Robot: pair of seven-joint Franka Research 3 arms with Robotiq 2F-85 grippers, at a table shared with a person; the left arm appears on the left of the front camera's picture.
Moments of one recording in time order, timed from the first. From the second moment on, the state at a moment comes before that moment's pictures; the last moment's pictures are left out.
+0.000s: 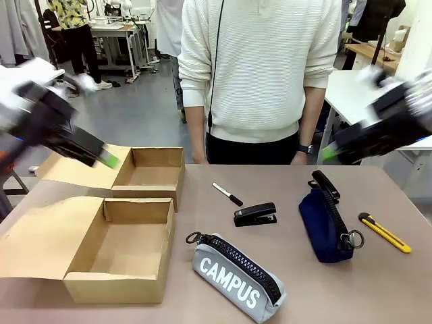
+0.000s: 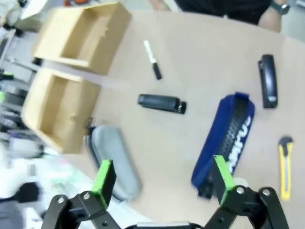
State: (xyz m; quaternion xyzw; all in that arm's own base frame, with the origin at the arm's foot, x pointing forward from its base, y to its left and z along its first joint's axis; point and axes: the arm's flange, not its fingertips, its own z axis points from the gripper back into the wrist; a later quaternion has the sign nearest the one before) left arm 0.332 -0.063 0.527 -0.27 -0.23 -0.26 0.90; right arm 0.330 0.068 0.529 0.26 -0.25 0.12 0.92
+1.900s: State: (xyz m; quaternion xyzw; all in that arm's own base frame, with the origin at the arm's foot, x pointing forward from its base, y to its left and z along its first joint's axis) left arm 0.276 0.225 0.453 -0.52 -0.29 0.17 0.79; right arm 0.248 -0.111 0.548 0.27 -0.27 0.00 0.92
